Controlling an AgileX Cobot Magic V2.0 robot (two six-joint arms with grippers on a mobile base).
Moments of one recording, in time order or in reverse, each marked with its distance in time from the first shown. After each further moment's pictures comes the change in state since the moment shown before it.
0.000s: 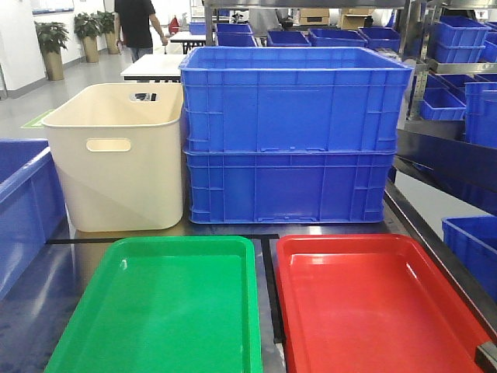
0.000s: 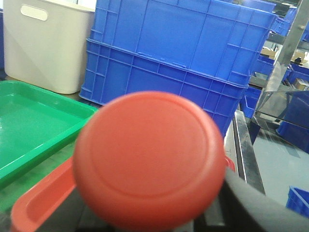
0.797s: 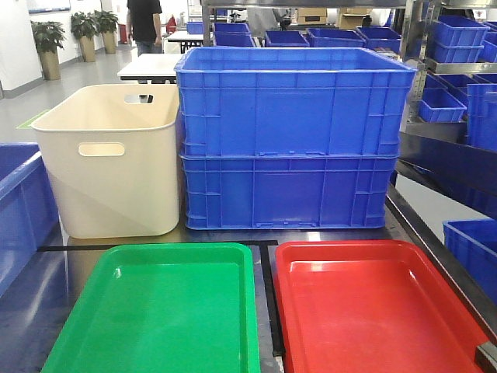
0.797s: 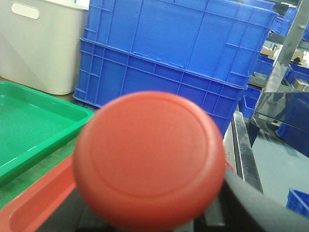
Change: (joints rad) left arm 0.000 0.000 0.000 0.000 0.000 0.000; right arm 0.000 0.000 0.000 0.000 0.000 0.000
